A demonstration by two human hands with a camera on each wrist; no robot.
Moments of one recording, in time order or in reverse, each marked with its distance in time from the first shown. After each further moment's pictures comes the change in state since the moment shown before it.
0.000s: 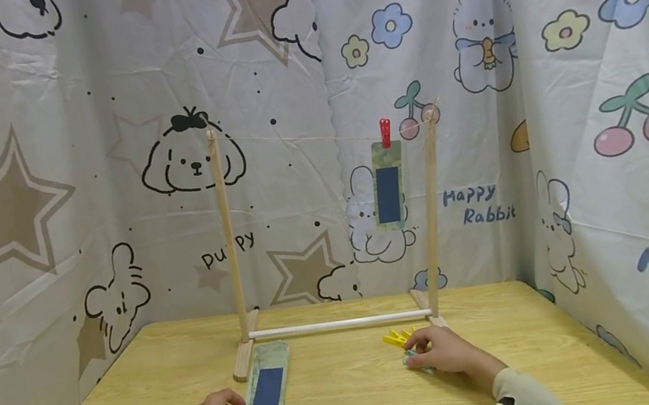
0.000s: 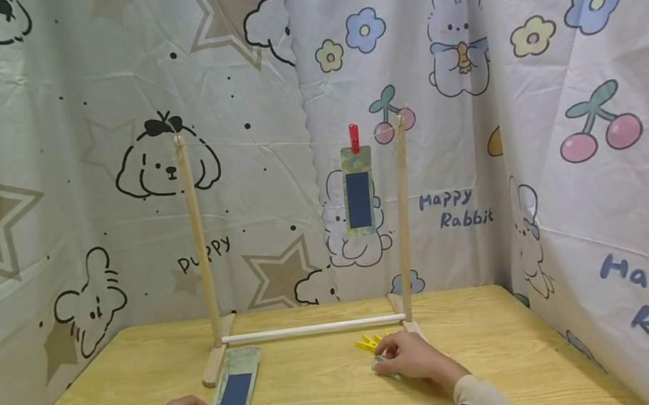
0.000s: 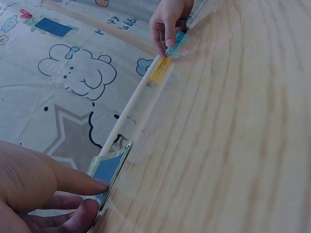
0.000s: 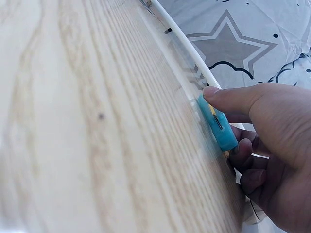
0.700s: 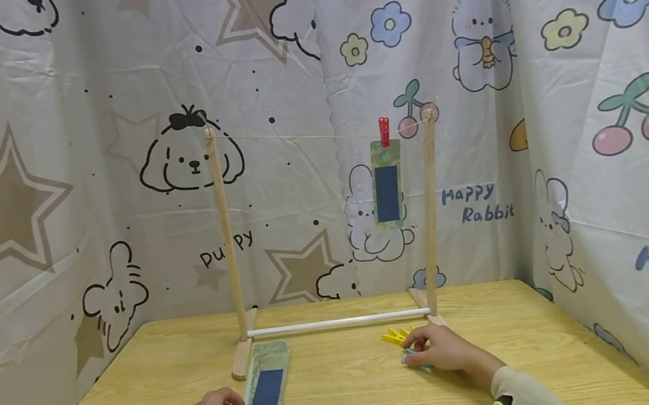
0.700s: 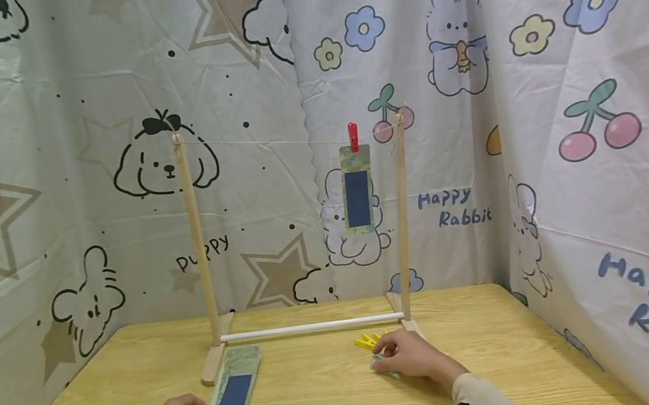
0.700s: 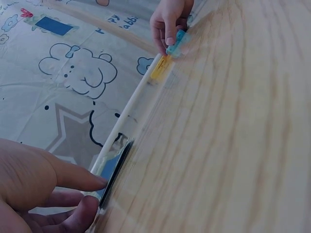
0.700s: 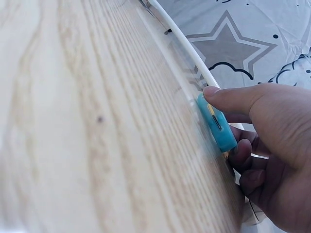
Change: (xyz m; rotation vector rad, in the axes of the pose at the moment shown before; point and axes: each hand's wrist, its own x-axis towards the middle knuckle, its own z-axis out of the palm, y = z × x) left_hand 0.002 -0.003 0.000 -0.026 -0.007 -0.002; right_hand 0.001 0.003 0.001 0.002 -0.003 0.013
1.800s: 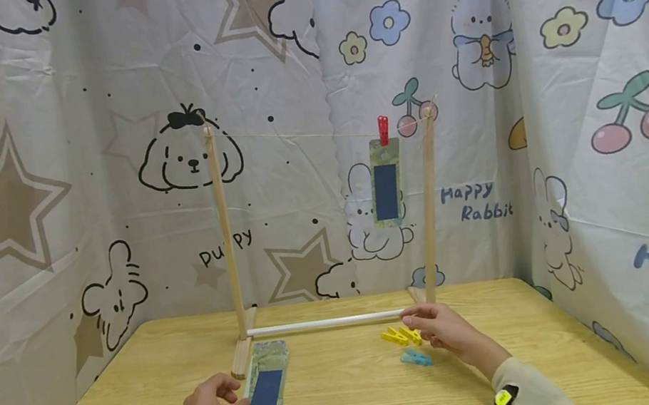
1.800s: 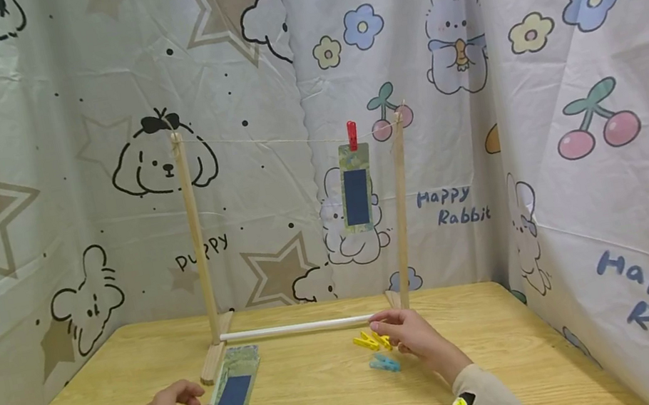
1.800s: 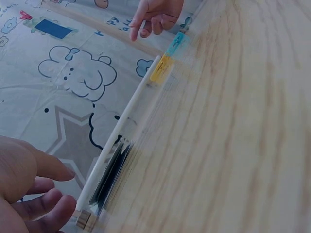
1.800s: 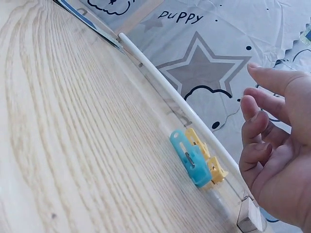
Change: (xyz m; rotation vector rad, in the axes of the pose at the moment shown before) left_hand 0.002 0.006 -0.004 -0.016 0.126 0.016; right_hand 0.003 -0.018 -0.018 0.621 0.121 0.217
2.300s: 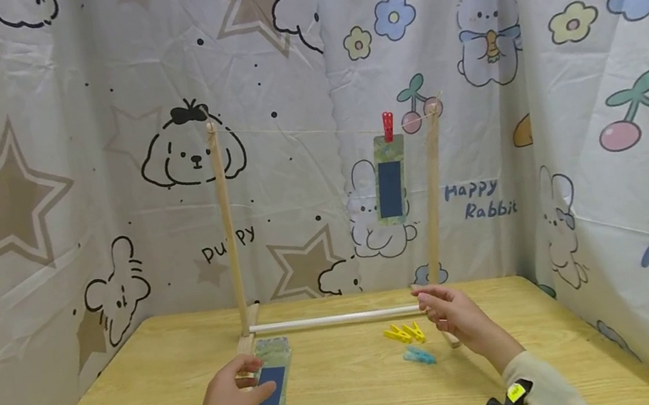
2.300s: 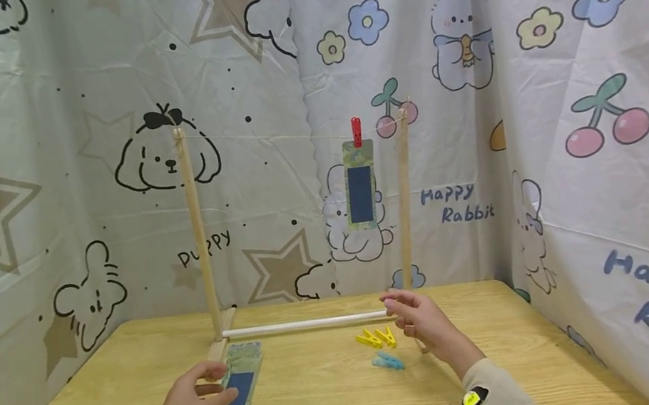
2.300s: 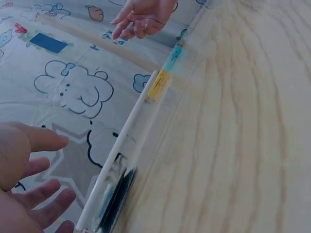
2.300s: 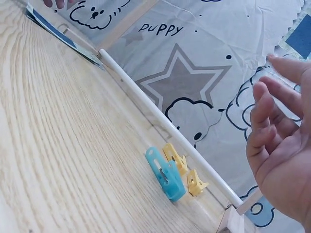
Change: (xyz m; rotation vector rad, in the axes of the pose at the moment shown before) left_hand 0.009 0.015 0.009 -0.331 -0.108 0.016; right_hand -0.007 -0.019 -0.011 0.221 0.025 -0.126
